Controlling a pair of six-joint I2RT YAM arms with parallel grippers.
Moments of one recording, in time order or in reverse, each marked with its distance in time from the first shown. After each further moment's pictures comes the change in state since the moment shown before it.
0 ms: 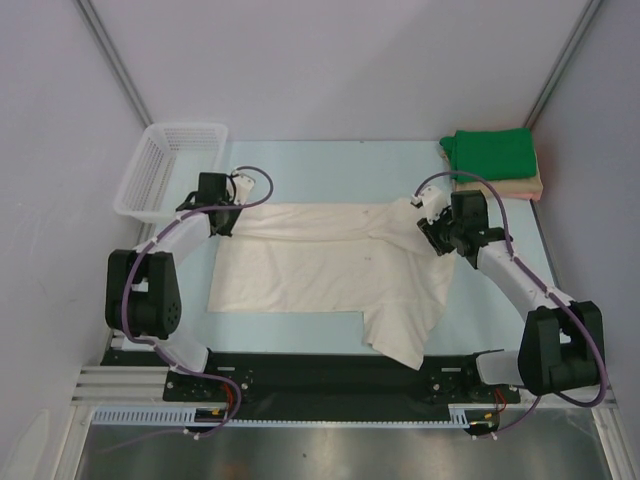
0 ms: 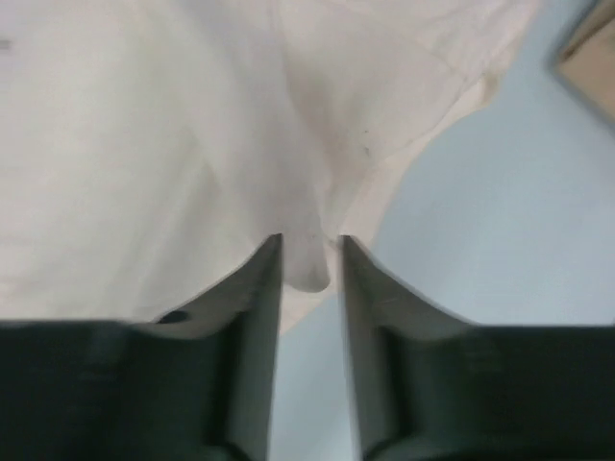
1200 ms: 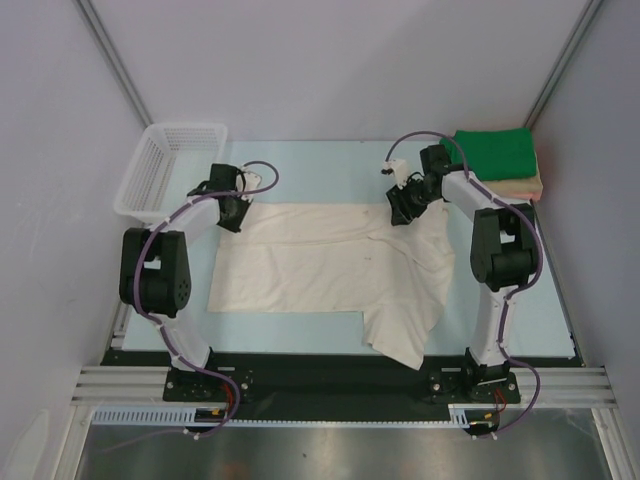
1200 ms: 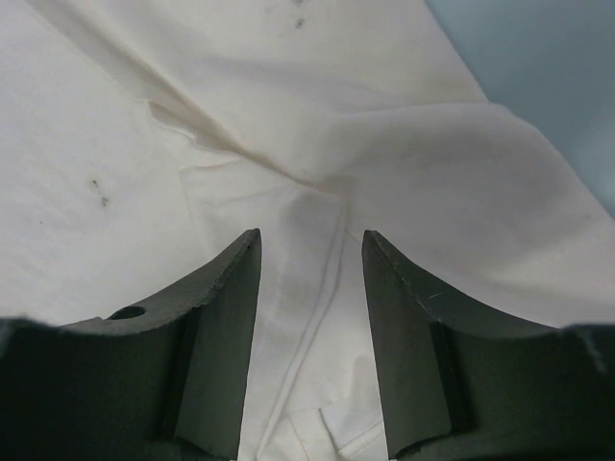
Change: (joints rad) left arm -0.026 0.167 0.160 -0.121 0.019 -0.094; right arm 0.000 0.718 0.715 -0.354 -0.398 -0.062
